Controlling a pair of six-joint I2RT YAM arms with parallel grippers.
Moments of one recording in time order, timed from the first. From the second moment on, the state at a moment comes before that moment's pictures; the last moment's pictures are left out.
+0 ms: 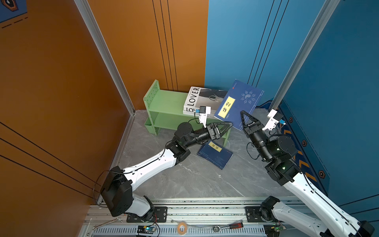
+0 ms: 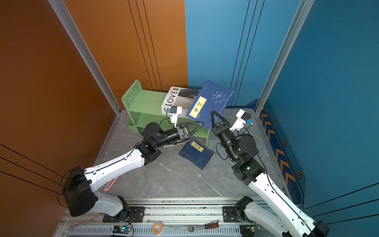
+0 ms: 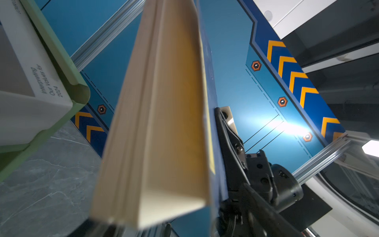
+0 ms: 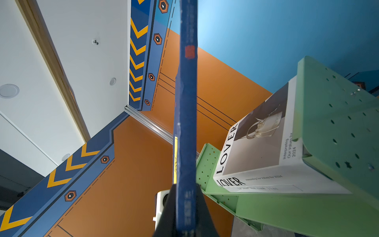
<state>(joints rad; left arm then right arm) -0.79 1.49 1.14 0.63 0.45 -1.07 0.59 0.89 0.91 0.30 0.14 1.04</state>
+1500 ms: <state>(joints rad) -0.58 1.25 0.90 0.63 1.04 -1.41 0.34 0.69 0.94 -0.23 -0.39 0.92</state>
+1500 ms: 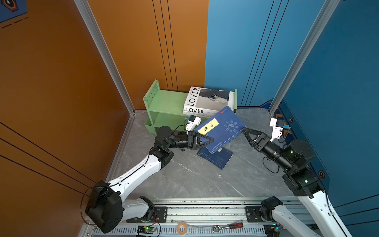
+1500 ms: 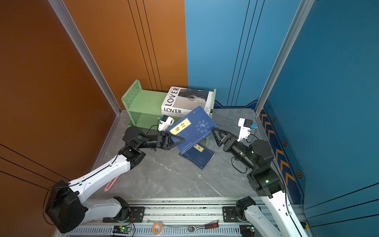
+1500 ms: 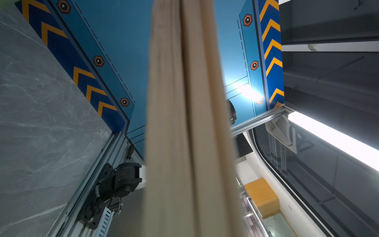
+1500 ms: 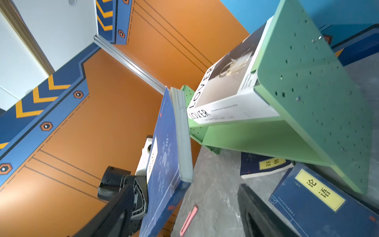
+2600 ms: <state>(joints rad) -0.38 1.06 0.84 -0.09 0.84 -0.98 0.41 0.50 0.53 -0.14 -0.32 1.21</state>
